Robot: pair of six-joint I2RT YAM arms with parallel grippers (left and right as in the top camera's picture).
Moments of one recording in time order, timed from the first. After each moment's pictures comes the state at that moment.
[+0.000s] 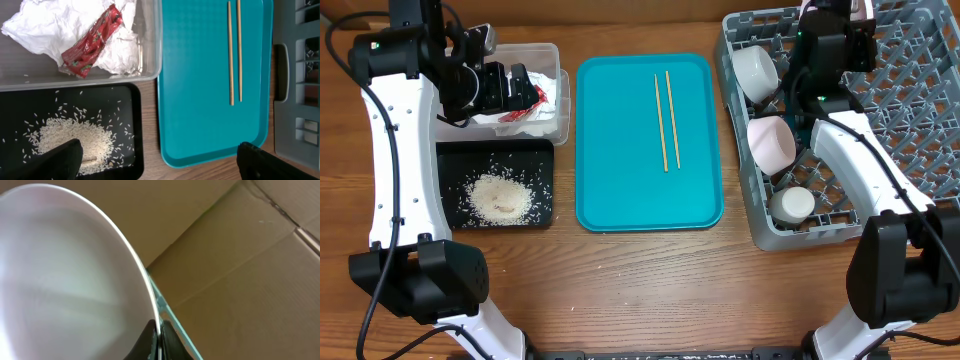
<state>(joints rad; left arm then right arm) 0.15 1.90 2.05 -1.40 0.36 0.03 0.12 1.83 1.40 0.10 0.94 -0.45</state>
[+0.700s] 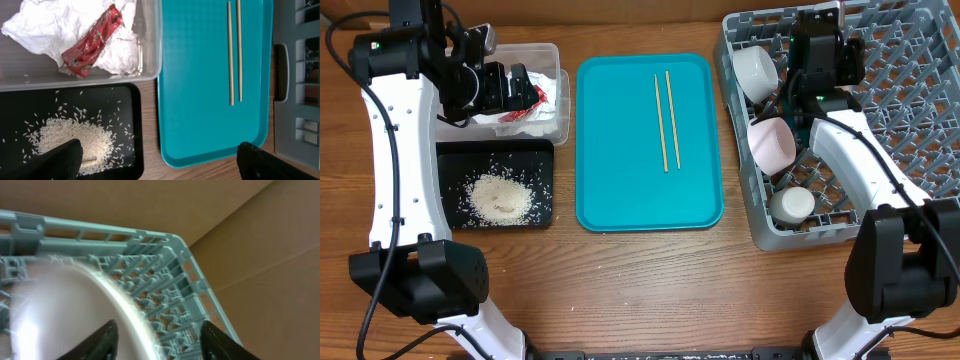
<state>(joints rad) 0.15 1.90 2.05 -1.40 0.36 0.03 0.11 1.85 1.40 -0.07 0.78 -0.29</state>
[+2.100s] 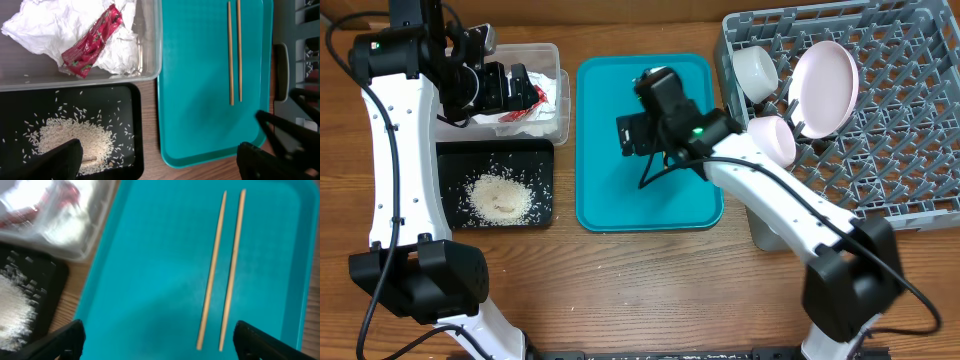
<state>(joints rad) 0.15 1.90 2.05 -1.40 0.36 0.03 0.63 1.89 1.57 -0.62 0.09 0.37</state>
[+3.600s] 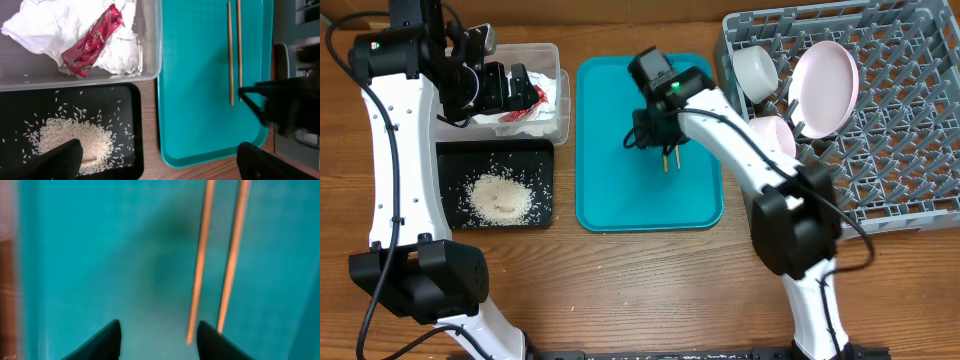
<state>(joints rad) 0.15 1.90 2.05 -1.40 0.36 0.03 0.56 2.26 1.98 -1.02 -0.03 0.42</state>
